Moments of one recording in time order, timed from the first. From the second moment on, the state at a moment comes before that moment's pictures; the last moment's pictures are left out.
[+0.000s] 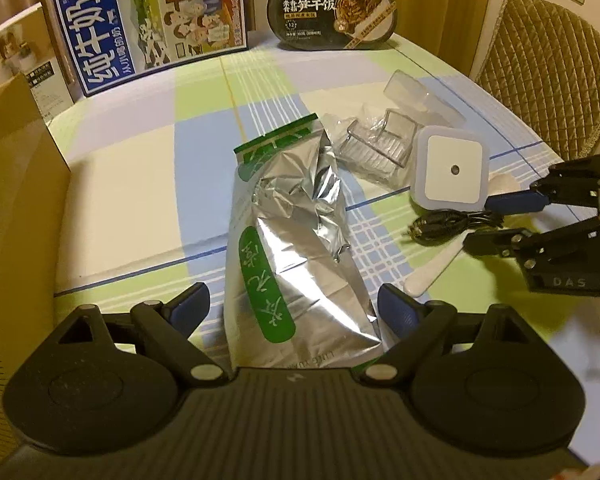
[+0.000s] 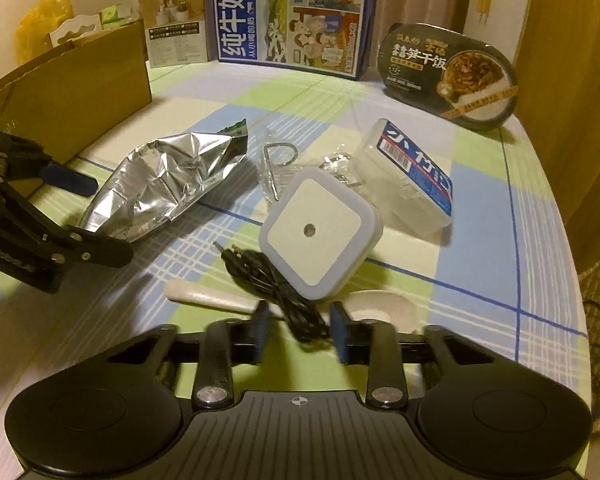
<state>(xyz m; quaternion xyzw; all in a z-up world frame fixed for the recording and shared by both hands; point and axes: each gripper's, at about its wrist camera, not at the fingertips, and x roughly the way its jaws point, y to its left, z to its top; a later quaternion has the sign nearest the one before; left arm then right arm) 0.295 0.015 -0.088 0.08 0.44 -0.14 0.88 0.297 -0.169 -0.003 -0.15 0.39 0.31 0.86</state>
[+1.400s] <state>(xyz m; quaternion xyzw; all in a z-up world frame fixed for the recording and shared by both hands) 0.183 0.003 -0.064 0.15 0.49 -0.21 0.84 0.151 -0.187 -0.001 -0.08 0.43 0.27 0.86</state>
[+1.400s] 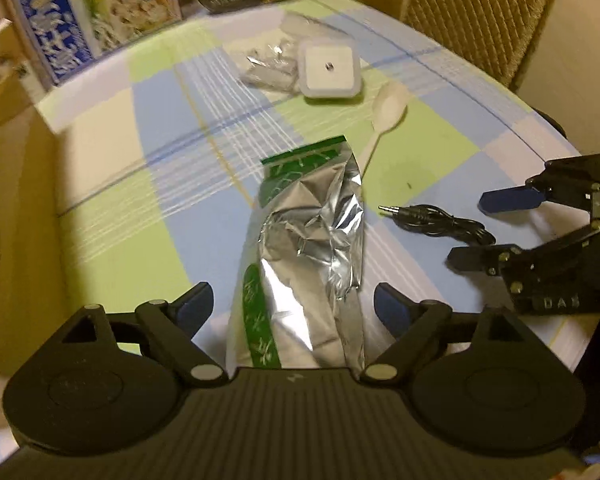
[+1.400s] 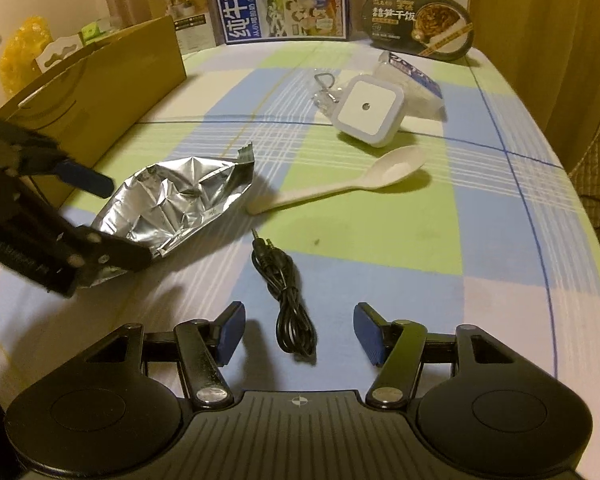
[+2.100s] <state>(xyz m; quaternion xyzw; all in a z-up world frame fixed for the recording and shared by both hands) 0.205 -0.018 -0.084 0.20 0.51 -0.23 0.80 0.154 -0.165 -0.007 -0.13 0.39 0.30 0.86</state>
